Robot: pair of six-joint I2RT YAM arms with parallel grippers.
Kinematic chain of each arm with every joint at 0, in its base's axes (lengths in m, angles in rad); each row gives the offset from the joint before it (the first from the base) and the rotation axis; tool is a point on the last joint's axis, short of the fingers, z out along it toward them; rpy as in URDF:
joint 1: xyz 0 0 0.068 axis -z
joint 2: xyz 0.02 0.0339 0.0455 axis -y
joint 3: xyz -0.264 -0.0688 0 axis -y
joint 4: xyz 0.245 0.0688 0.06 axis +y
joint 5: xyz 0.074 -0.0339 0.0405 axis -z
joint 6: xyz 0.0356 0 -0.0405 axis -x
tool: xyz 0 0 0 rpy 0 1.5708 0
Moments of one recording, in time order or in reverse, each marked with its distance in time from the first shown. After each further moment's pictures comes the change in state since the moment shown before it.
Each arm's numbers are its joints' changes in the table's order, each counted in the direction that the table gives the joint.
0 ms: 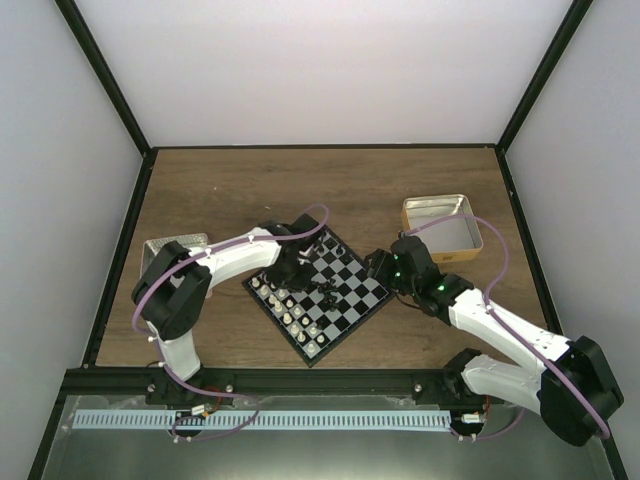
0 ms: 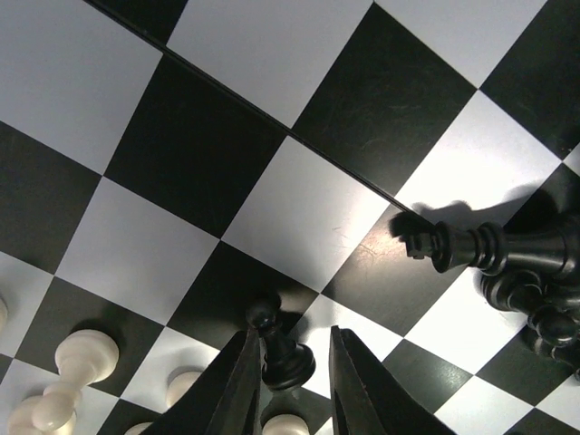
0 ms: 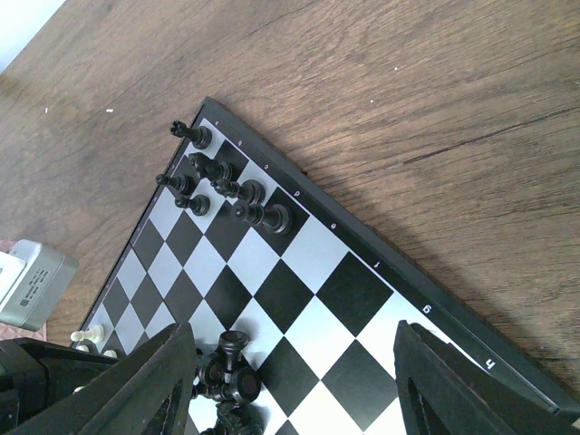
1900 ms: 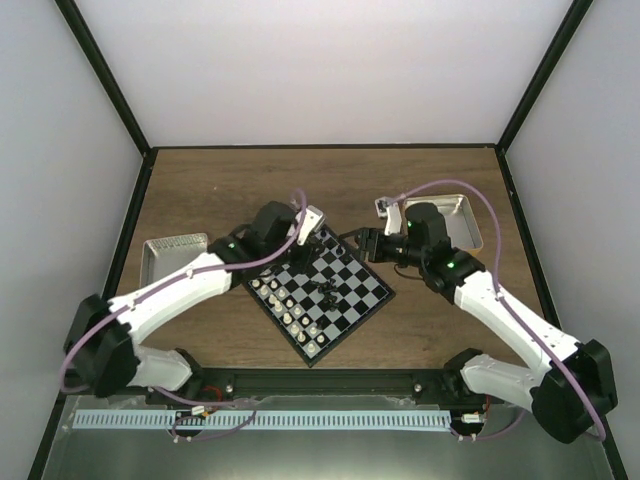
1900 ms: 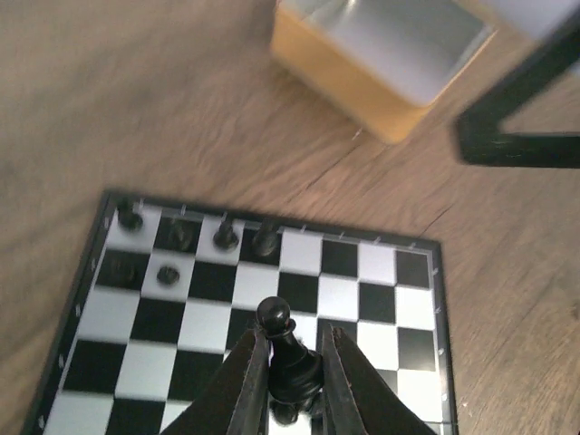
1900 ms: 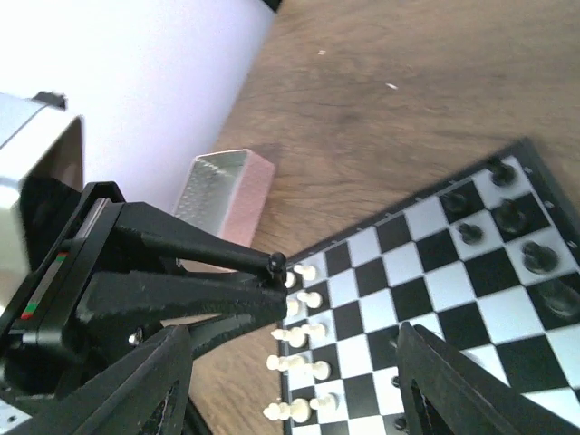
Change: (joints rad) left arm 0.022 0.398 -0.166 -0.482 0.079 -0.287; right arm 0.095 -0.026 0.196 -0.073 -0.517 0.292
